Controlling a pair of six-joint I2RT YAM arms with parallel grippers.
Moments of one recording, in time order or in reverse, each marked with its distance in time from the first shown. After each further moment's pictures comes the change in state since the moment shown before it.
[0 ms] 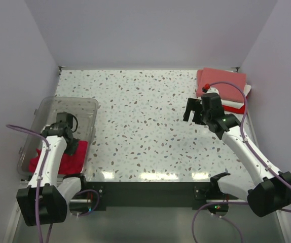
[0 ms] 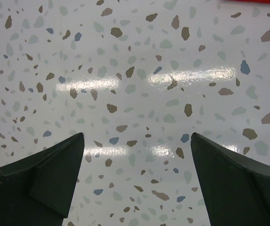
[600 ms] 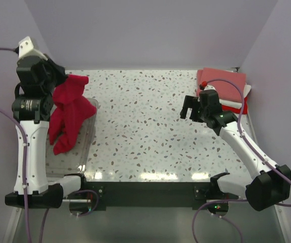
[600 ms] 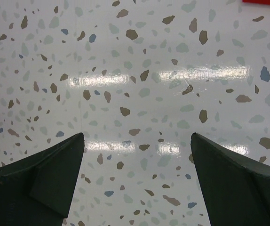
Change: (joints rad) left arm -0.088 0.129 0.875 0.386 0.155 0.573; right arm 0.000 0.062 0.034 0.022 -0.053 0.014
